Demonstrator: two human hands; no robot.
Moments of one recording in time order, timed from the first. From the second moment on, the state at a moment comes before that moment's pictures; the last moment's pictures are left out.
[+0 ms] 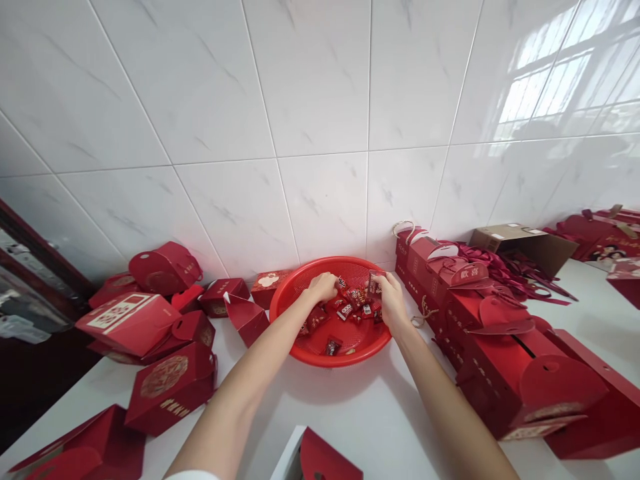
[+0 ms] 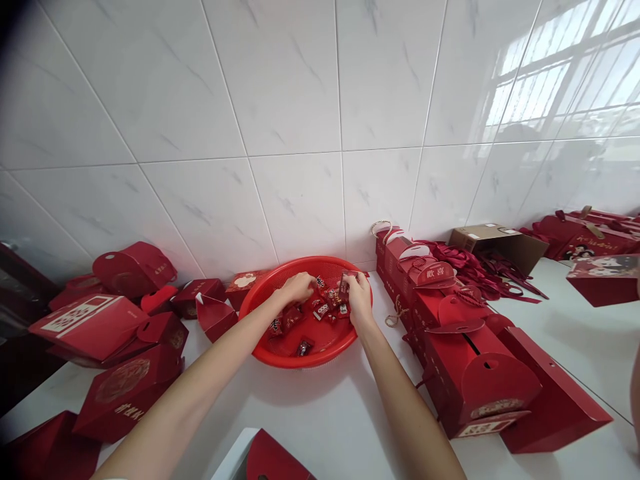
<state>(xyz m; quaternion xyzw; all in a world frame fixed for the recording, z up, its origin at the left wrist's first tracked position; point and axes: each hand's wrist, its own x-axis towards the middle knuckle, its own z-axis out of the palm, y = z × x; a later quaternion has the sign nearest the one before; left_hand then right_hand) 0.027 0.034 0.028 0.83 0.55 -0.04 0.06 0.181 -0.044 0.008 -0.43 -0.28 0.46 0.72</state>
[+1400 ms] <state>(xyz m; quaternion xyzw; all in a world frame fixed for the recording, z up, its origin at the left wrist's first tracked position) 0.078 0.005 0.027 0.89 0.34 -0.16 0.24 0.184 -0.041 0.007 -0.42 -0.27 0.45 0.74</state>
